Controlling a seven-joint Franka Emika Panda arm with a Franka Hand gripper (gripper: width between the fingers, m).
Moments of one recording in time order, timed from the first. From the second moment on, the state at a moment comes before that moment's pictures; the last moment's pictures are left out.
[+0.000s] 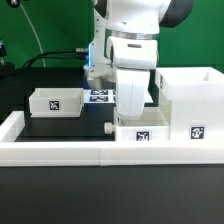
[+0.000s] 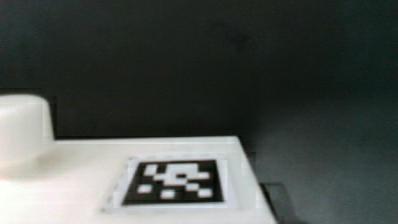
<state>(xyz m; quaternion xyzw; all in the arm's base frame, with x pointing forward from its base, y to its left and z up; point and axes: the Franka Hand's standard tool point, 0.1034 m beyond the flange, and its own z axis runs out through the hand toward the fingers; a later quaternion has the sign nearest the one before) 0.543 -0.010 0.015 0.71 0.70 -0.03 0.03</state>
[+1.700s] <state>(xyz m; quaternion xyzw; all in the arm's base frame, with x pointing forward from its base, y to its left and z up) 0.538 0.005 0.010 0.70 0.71 -0.03 0.03</state>
